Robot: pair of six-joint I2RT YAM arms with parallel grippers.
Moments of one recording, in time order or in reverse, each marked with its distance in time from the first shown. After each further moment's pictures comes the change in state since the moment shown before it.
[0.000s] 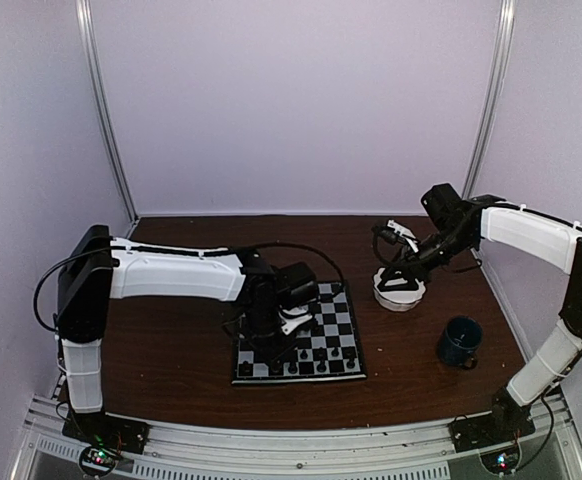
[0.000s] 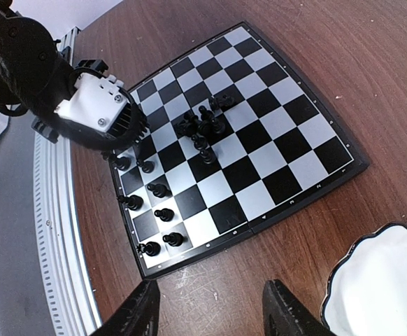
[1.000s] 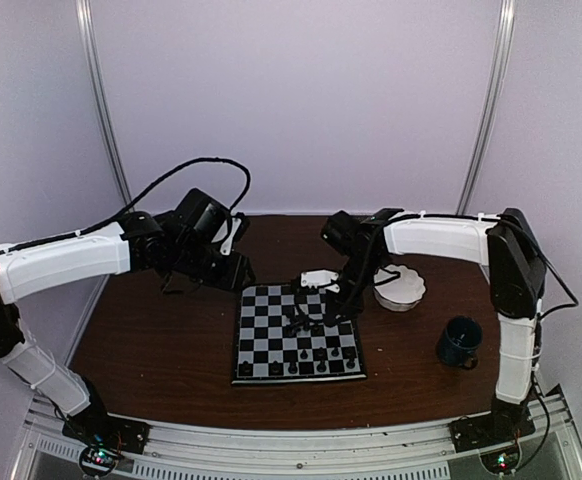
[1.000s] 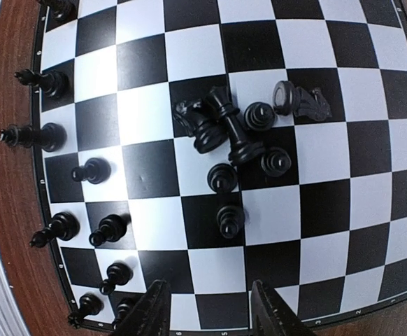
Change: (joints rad) left arm 0.251 -0.519 -0.303 0.404 -0.135 -0.203; right arm 0.388 0.426 0.331 -0.064 0.415 -0.138
